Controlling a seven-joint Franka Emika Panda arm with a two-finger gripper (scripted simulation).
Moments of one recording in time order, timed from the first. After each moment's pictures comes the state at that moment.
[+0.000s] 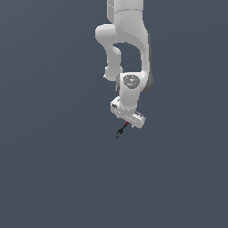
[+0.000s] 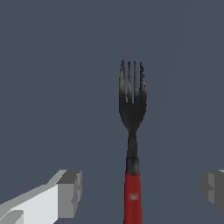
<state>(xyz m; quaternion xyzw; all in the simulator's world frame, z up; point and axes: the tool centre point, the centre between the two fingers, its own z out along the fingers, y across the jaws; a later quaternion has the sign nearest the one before) -0.083 0.068 0.047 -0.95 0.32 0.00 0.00</state>
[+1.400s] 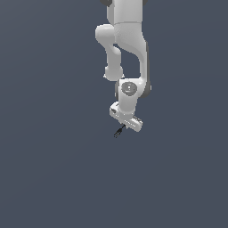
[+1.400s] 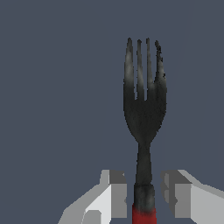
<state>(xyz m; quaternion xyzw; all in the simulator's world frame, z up) -0.082 0.063 0.013 -0.95 0.32 0.00 0.00</state>
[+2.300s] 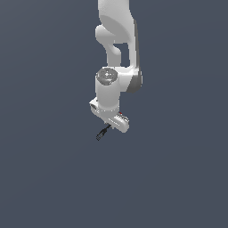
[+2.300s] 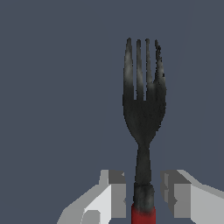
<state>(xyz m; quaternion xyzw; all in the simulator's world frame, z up) -0.022 -0.022 0.110 -0.95 0.32 0.00 0.00</state>
